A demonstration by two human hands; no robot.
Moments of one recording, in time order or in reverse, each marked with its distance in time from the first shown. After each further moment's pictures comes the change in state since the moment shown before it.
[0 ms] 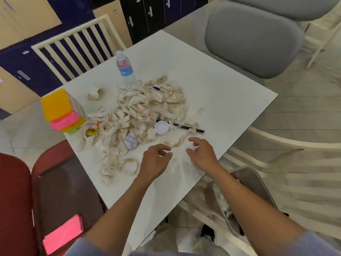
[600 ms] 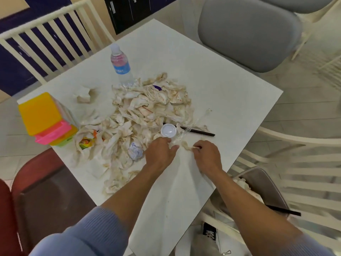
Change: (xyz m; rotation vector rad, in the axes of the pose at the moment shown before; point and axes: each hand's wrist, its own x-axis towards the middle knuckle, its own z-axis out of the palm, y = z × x) left_hand 0.098 -0.026 -0.004 0.370 -0.018 0.124; right_hand 0.041 -0.015 0.044 -0.224 0.246 0.009
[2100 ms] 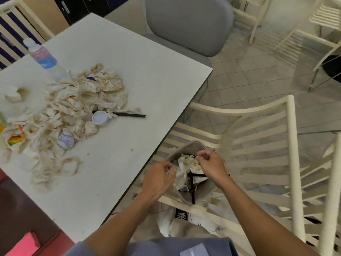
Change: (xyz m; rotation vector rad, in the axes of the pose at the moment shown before) left_hand -0.176 0.134 0.134 -0.113 -0.238 0.111; right_hand -0.103 0.214 -0.126 0.489 -0.031 0.413
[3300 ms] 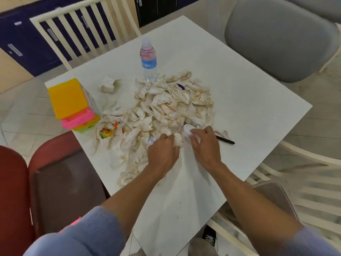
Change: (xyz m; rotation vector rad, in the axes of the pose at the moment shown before) left_hand 0.098 -0.158 -0.216 0.307 0.366 -0.037; right_hand 0.025 -0.201 0.267 -0.466 0.000 -0.660
